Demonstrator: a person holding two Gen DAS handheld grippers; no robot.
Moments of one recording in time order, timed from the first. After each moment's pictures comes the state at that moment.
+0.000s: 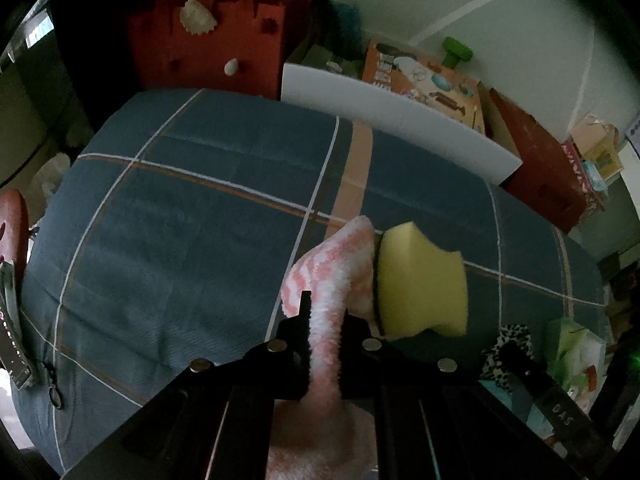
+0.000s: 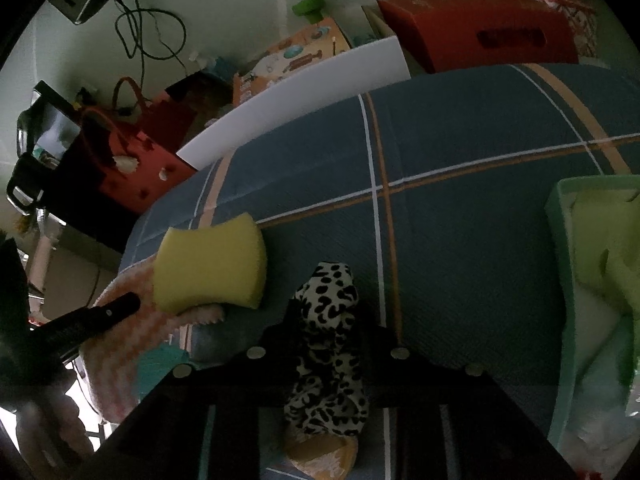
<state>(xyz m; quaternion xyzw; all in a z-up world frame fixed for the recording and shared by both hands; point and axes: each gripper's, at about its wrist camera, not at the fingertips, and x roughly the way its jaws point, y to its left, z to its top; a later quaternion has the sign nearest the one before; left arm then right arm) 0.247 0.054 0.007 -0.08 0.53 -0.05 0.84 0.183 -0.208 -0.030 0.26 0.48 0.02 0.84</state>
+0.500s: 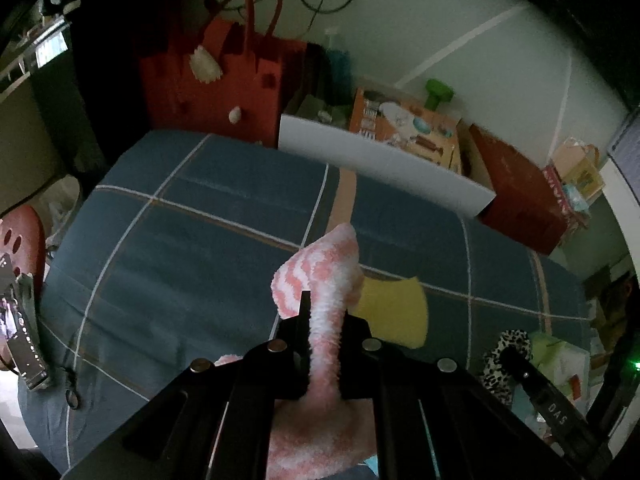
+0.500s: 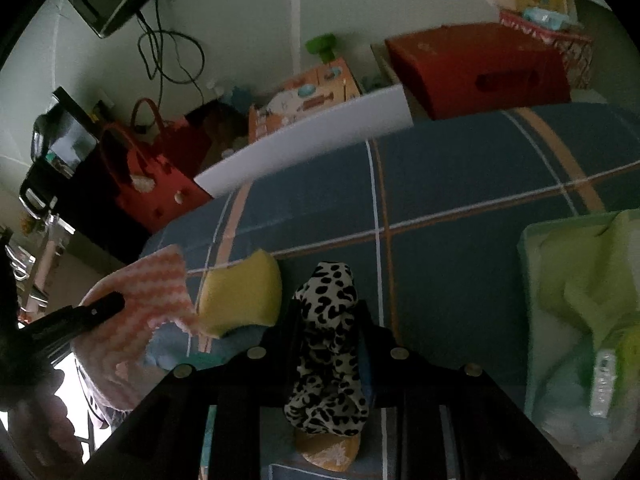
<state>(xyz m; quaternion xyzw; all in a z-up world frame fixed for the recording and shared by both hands) 0.225 0.059 0.059 -0.09 0.47 -0.05 0.87 0.167 -0.215 0.010 0.24 0.43 0.02 0.87</state>
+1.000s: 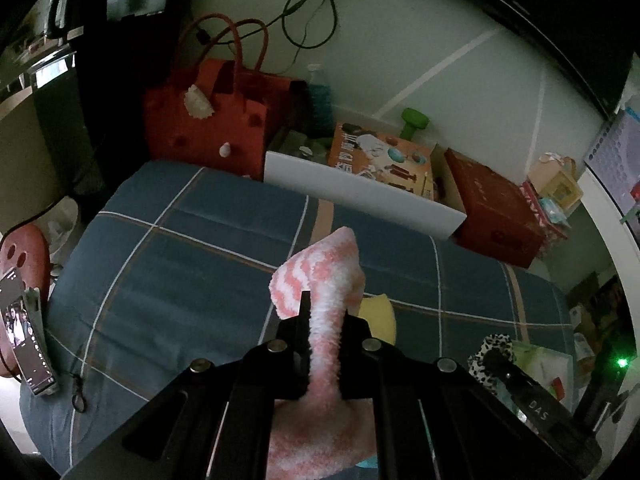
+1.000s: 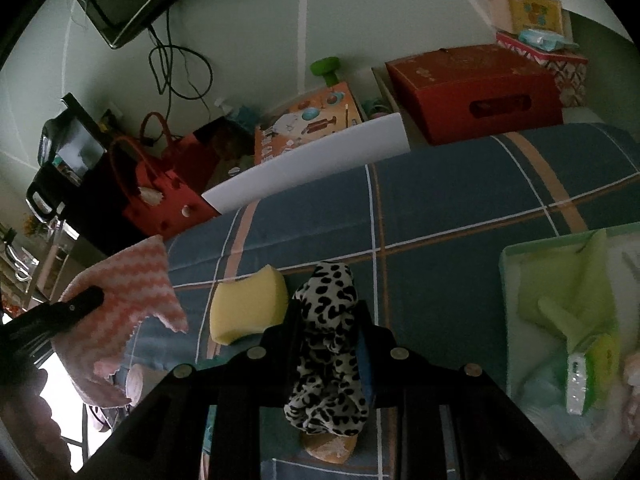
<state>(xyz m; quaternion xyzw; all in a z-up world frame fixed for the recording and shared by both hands) 0.206 0.052 0.091 -0.09 0.43 -0.07 0.89 0.155 -0.216 0.032 0.24 0.41 0.01 0.88</state>
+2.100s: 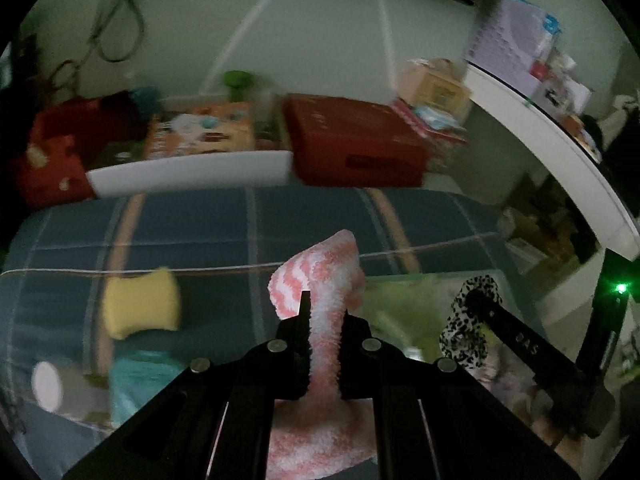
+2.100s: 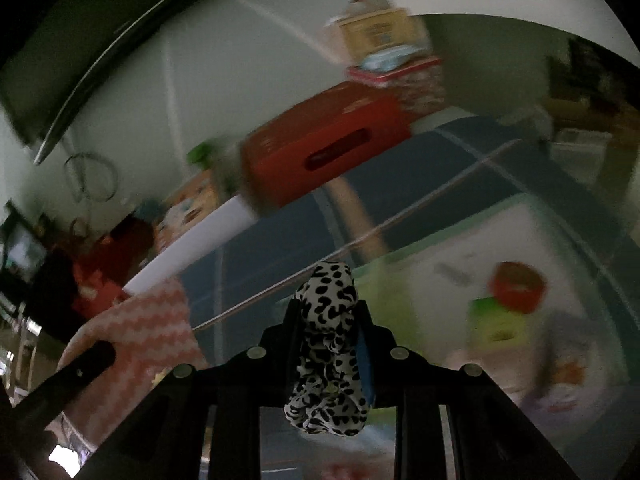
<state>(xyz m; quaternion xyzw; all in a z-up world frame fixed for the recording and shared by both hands) 0.152 -0.161 0.090 0.01 0.44 -0.26 0.86 0.061 -0.380 0.045 0.30 0.35 -0.17 0.87</state>
